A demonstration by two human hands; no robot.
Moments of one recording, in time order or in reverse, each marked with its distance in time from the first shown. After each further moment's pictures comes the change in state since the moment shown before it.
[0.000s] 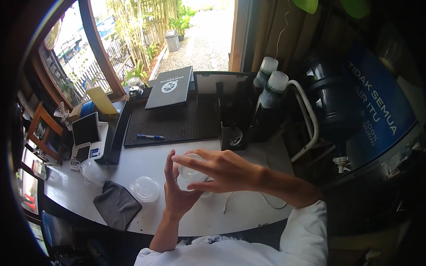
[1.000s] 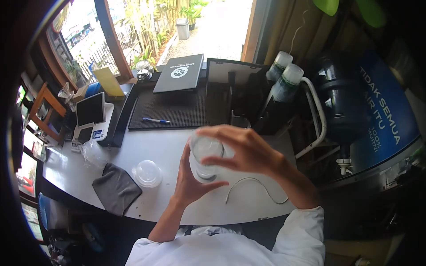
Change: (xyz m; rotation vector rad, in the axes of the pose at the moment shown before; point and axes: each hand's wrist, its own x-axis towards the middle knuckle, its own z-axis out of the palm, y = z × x) left_hand -0.009 0.000 0.003 0.149 -0.014 0.050; right_hand -0.003 0.018 -0.012 -0.008 0.266 -0.141
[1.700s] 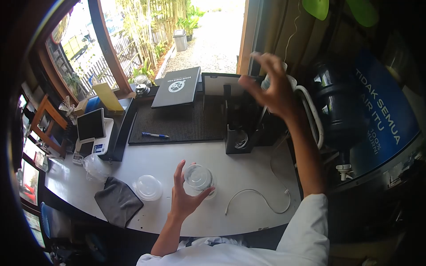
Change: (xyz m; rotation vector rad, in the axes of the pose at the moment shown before) left_hand -0.015 -0.022 0.007 -0.131 0.000 -0.141; right_hand 0.034 0.092 -0.106 -0.506 0.452 0.293
